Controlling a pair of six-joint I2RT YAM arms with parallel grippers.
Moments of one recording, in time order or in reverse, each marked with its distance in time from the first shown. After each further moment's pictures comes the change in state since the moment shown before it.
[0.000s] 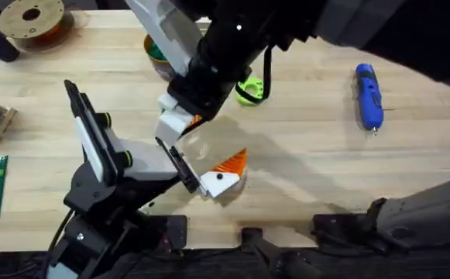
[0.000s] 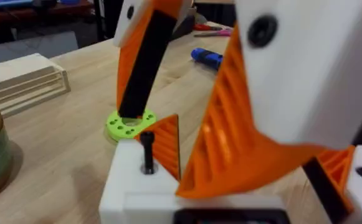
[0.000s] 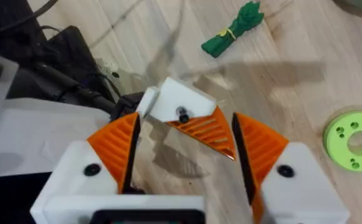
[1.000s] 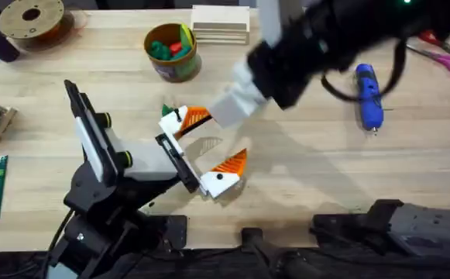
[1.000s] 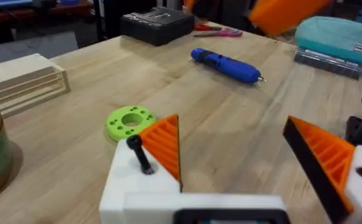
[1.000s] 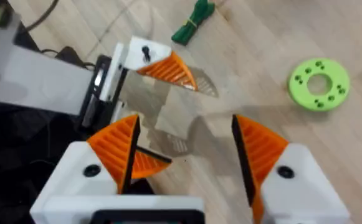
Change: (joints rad) left arm 0.000 0.000 0.000 0.000 0.000 0.000; right arm -0.146 -0.349 -0.215 0.008 0.000 0.075
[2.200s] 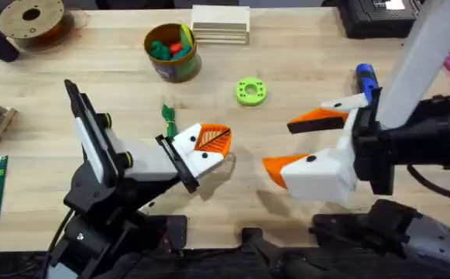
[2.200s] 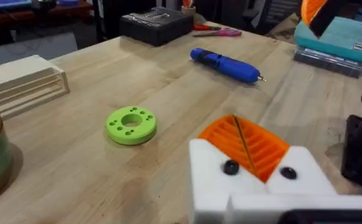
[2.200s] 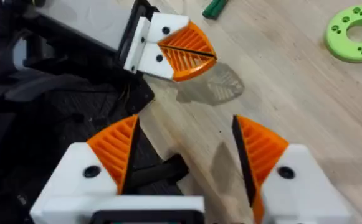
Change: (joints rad) left arm 0.000 0.000 0.000 0.000 0.004 0.008; right arm -0.016 -0.533 -0.429 0.072 -0.112 0.144
